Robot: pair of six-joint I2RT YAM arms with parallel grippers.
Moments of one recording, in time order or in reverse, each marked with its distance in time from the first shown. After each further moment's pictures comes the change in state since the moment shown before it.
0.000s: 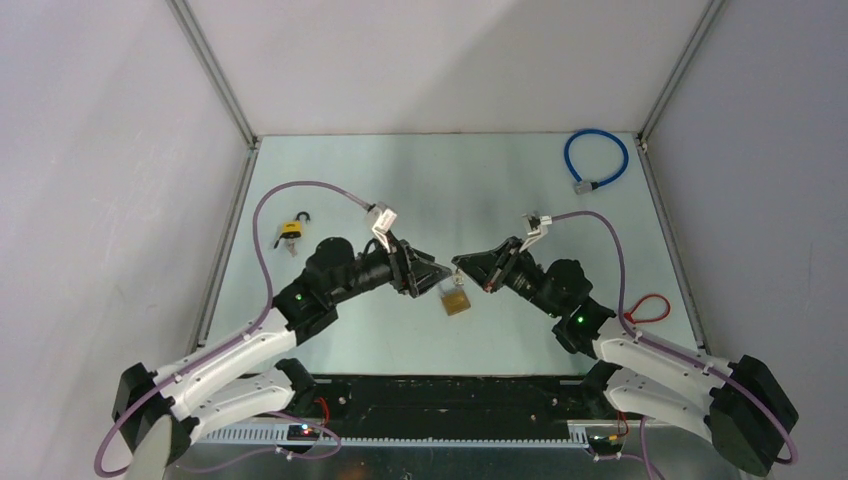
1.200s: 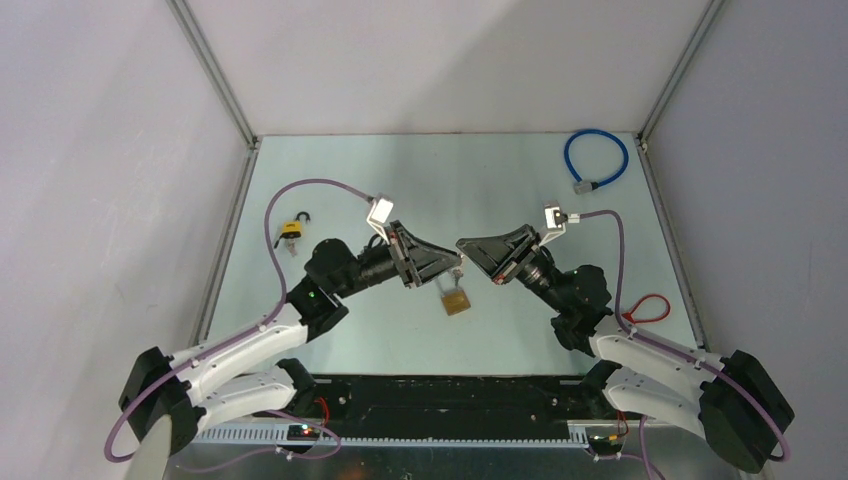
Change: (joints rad) left arm -0.006 0.067 -0.052 0.411 0.108 -0.243; right arm -0.042 0.037 -0.034 0.456 -0.097 0.080
